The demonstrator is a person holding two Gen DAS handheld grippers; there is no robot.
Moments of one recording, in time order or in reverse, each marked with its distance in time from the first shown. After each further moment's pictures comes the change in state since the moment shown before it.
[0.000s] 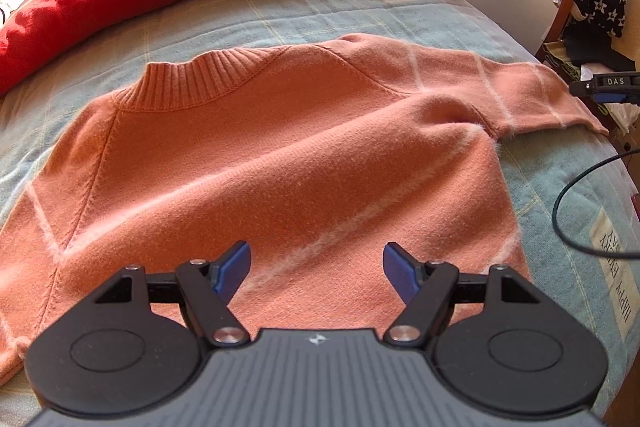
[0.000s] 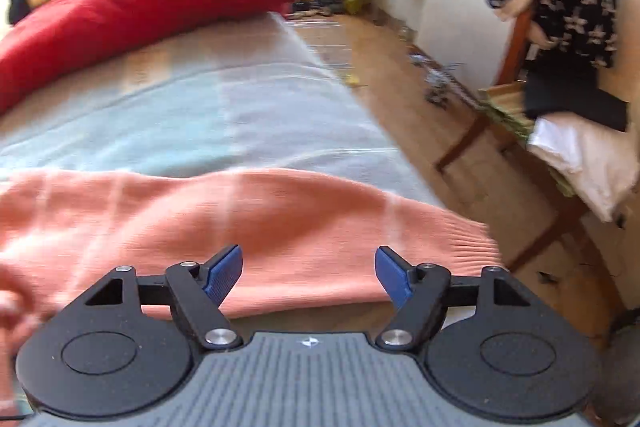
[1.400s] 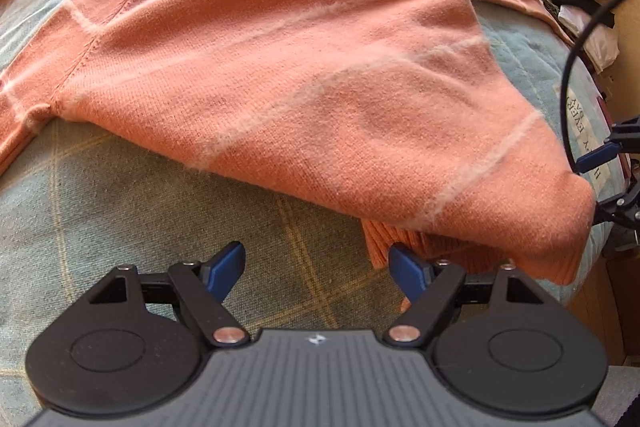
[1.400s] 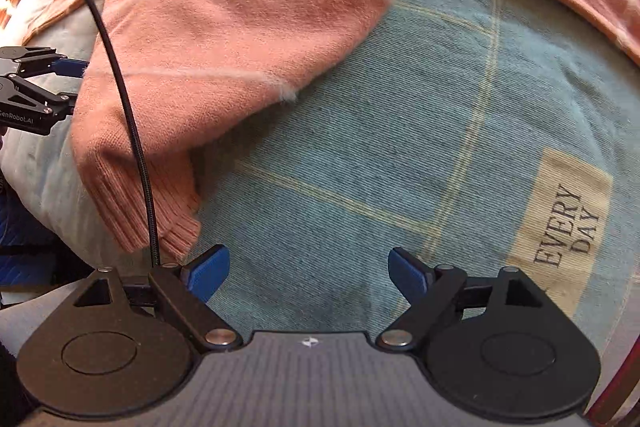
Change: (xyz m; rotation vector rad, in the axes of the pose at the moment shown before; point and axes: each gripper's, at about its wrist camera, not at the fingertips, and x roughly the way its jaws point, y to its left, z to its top) left arm -0.052 0.031 -0.136 -0.040 0.219 -0.091; right arm -0.108 0.151 -0.173 -0.496 0.597 0.390
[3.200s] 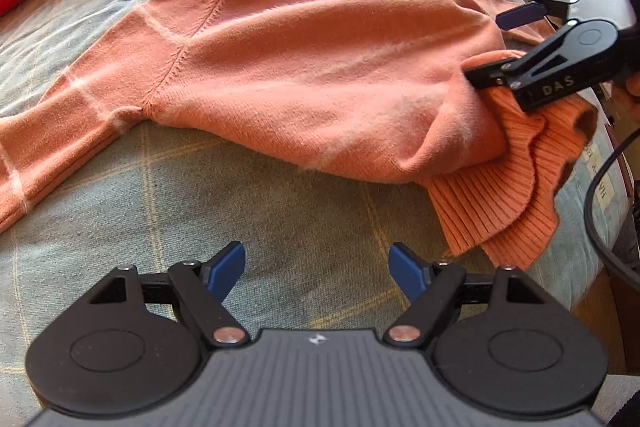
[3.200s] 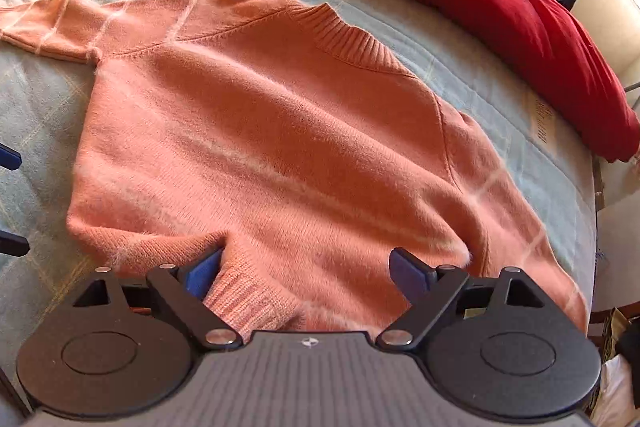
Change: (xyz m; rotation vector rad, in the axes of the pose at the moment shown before) left arm -0.043 0.061 -0.002 -0.046 -0.056 0.023; right arm 0.007 0.119 0.173 -0.335 -0.267 -0.375
